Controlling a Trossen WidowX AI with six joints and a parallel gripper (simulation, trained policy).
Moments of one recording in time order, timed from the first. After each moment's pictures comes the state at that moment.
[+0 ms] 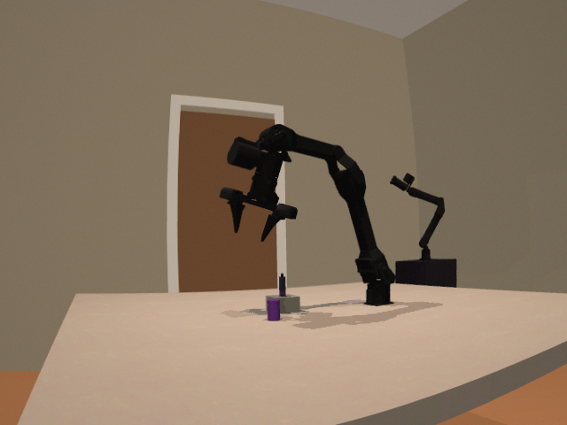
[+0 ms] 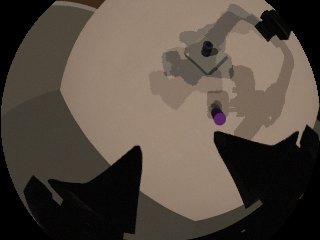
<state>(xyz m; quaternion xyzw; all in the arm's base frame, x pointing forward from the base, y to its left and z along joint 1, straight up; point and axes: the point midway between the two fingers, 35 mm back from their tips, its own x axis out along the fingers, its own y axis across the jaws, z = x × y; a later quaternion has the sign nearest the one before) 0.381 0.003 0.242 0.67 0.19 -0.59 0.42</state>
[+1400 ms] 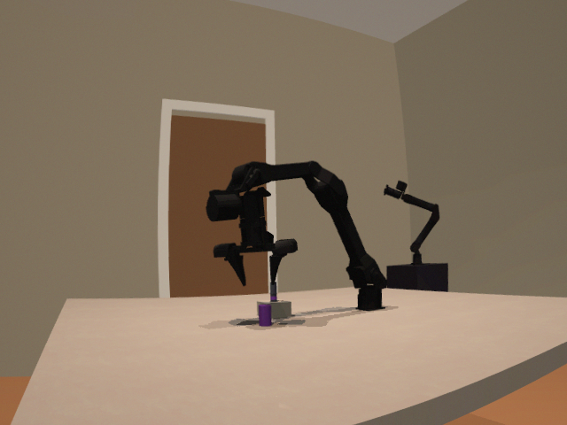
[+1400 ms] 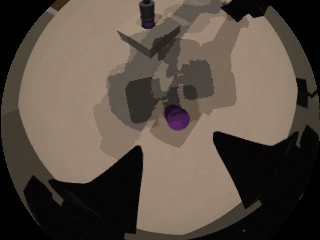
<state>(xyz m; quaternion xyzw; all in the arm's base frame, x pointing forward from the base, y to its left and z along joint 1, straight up) 0.375 0.062 0.143 0.61 0.30 -0.67 0.31</state>
